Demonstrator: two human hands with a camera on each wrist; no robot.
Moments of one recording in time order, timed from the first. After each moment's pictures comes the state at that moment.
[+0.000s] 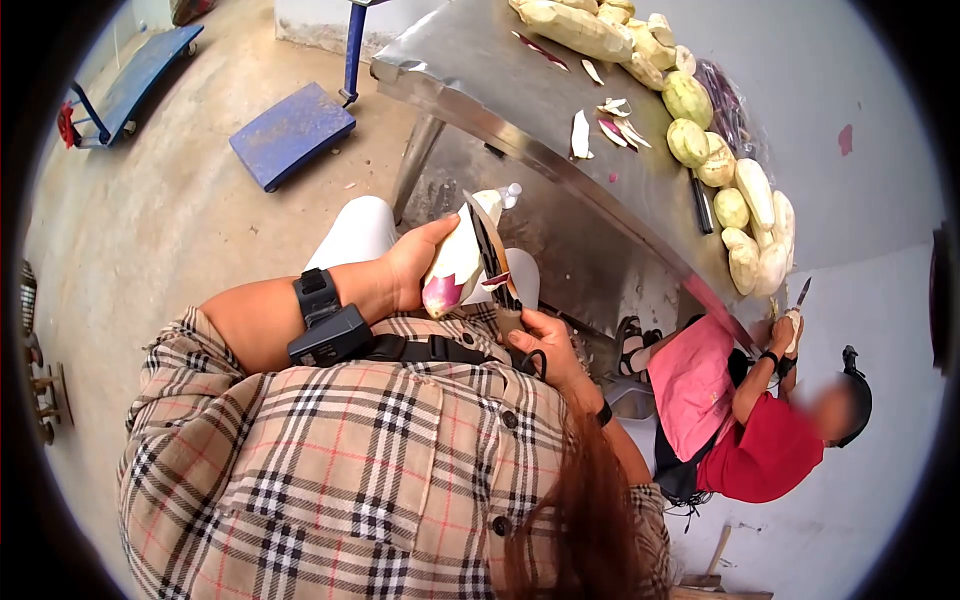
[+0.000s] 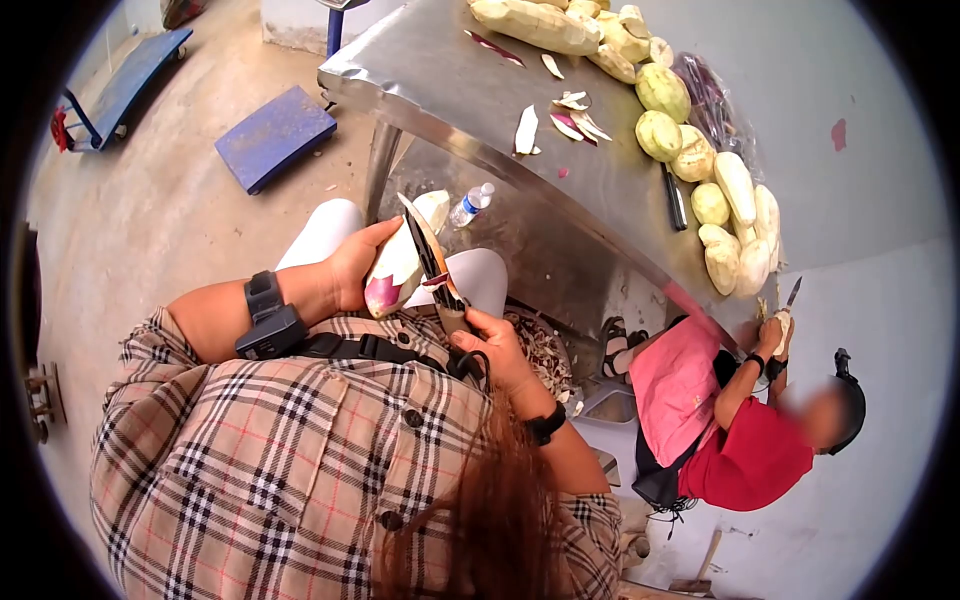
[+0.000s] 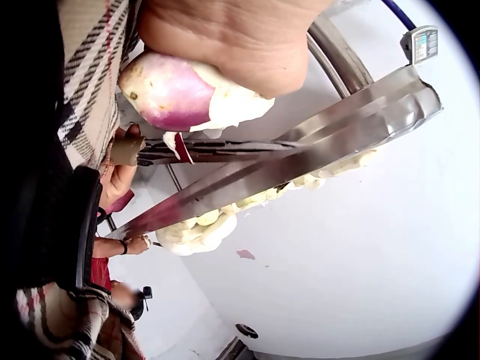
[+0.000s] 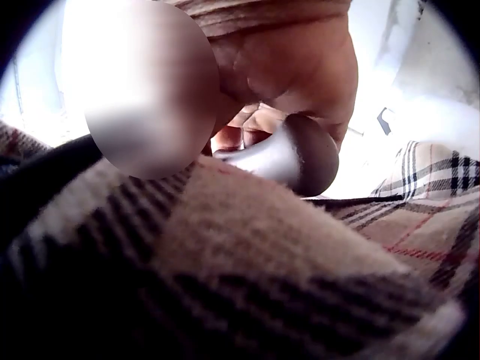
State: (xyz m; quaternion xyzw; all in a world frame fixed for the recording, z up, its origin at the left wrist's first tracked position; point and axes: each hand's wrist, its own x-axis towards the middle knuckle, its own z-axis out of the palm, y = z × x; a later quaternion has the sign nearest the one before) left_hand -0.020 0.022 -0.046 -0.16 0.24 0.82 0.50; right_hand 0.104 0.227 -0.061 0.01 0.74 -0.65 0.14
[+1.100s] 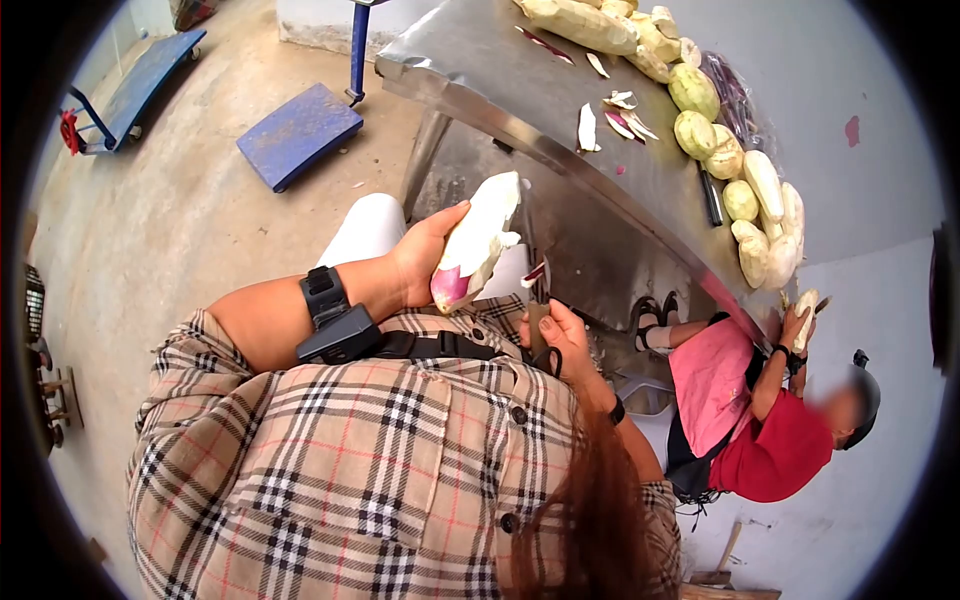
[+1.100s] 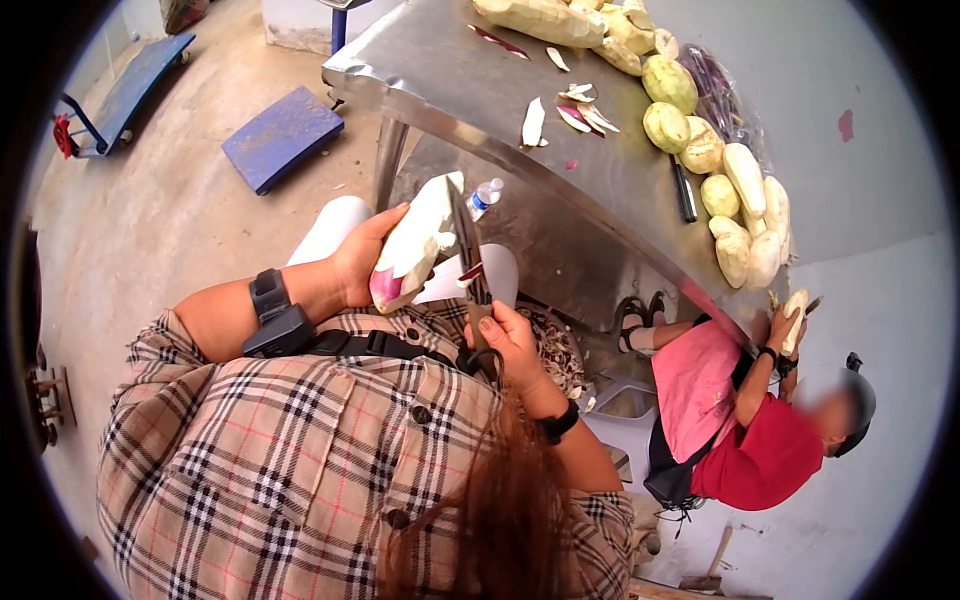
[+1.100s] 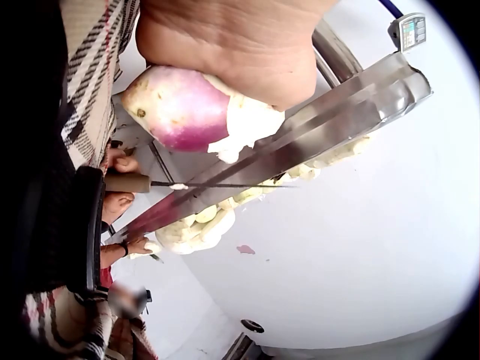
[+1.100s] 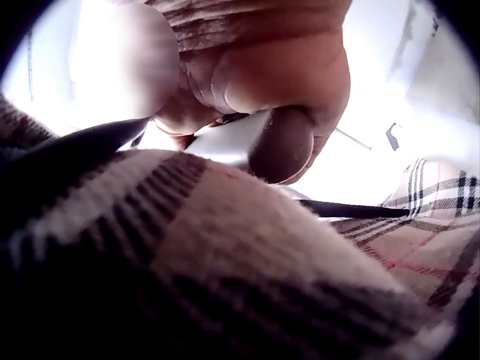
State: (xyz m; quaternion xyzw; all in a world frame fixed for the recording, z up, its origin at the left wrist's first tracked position) left_hand -0.021 0.022 -0.043 -0.07 0.20 0.84 0.50; right_hand 0.109 0.227 -0.054 0.04 0.67 -0.73 0.11
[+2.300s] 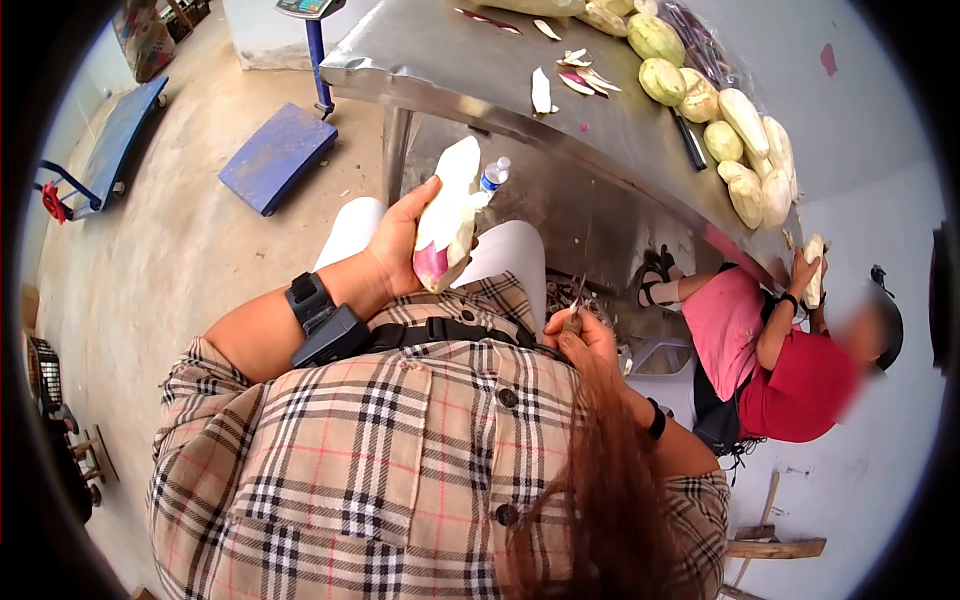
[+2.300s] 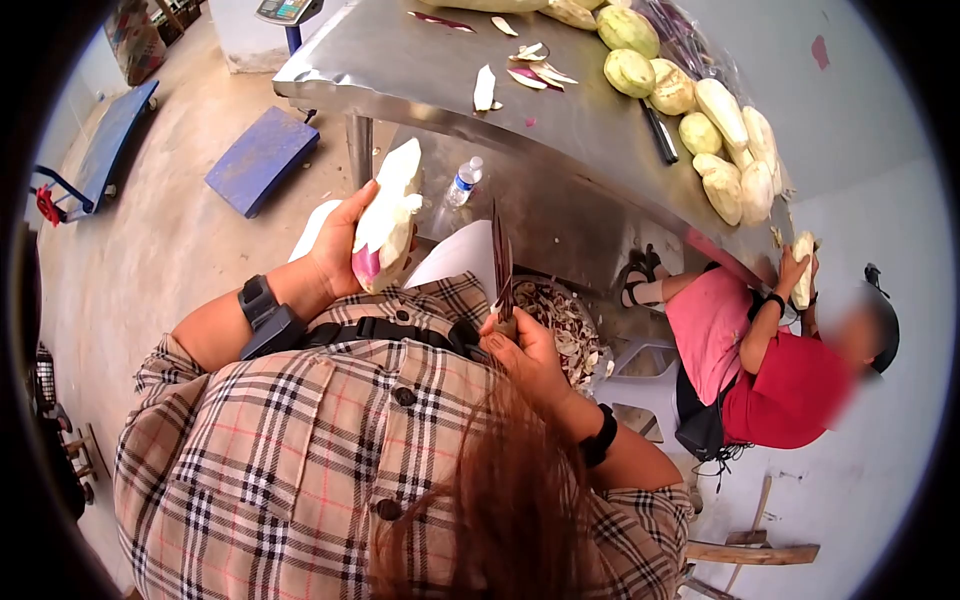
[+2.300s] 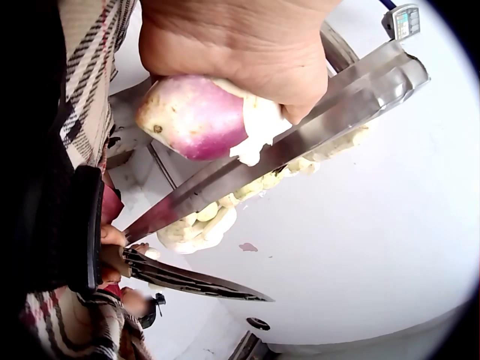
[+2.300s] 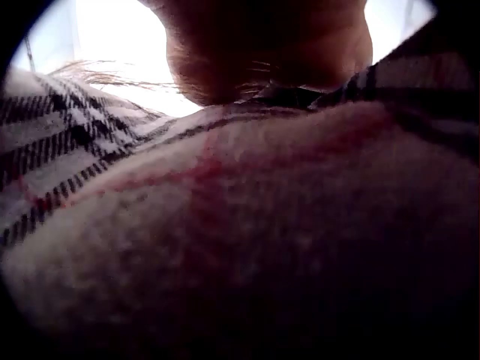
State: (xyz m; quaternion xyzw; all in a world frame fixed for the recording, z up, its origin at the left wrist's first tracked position) left_hand -0.023 0.022 -0.044 -0.07 0.23 0.84 0.49; right_hand 0.166 0.215 -0.005 0.08 0.68 -0.73 0.06
